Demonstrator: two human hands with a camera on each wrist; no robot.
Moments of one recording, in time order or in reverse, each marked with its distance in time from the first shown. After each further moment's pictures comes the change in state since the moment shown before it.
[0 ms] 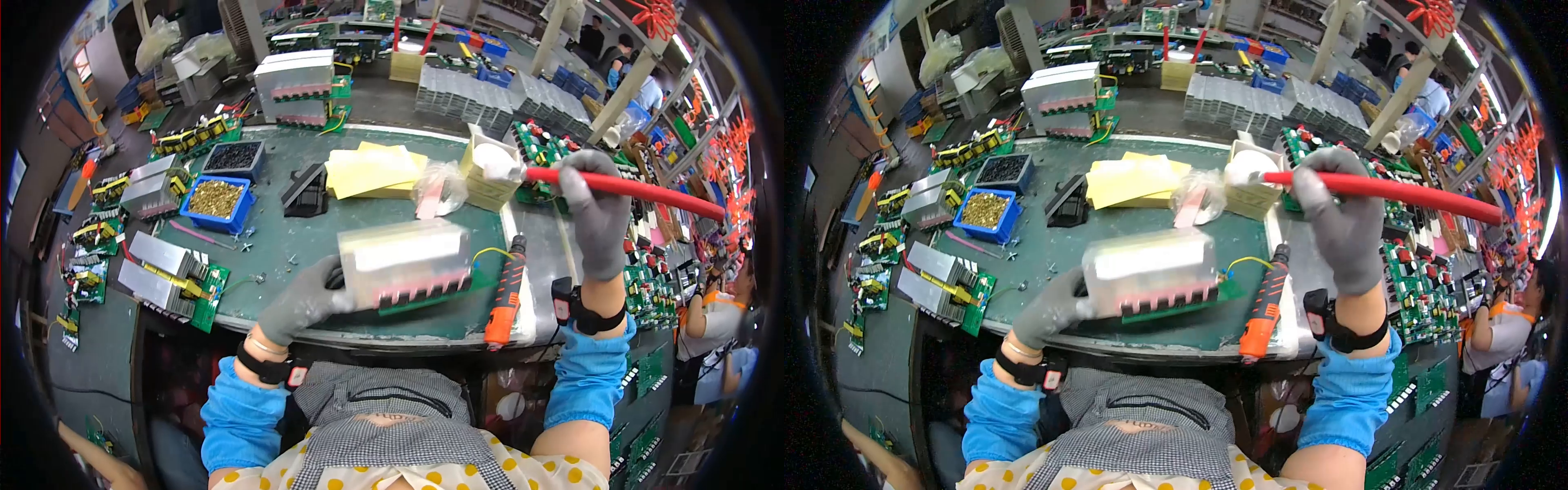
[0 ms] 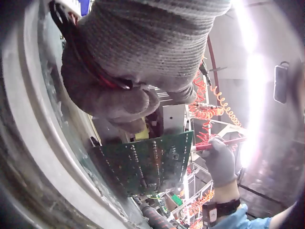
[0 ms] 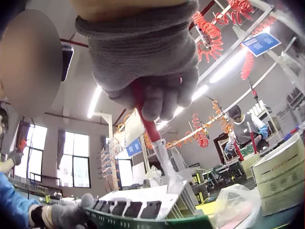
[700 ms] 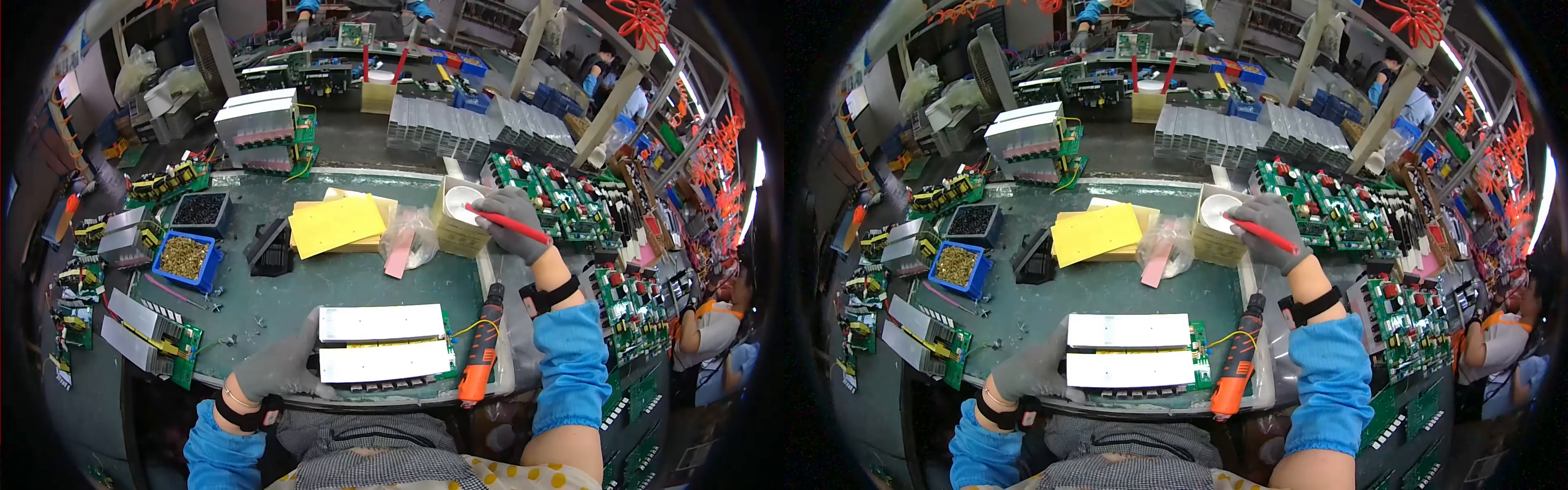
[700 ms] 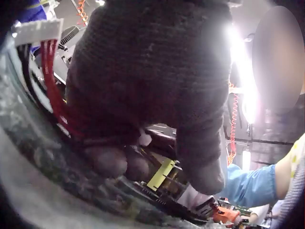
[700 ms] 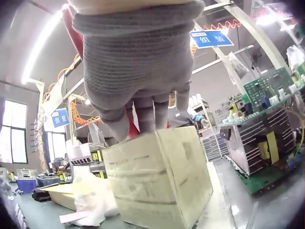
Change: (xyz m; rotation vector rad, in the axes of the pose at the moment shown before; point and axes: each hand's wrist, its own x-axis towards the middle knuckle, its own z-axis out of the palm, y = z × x) left_hand 0.022 0.011 -0.003 0.417 -0.223 -0.003; right_hand 0.056 0.184 -0.001 -0.763 -0.422 -0.433
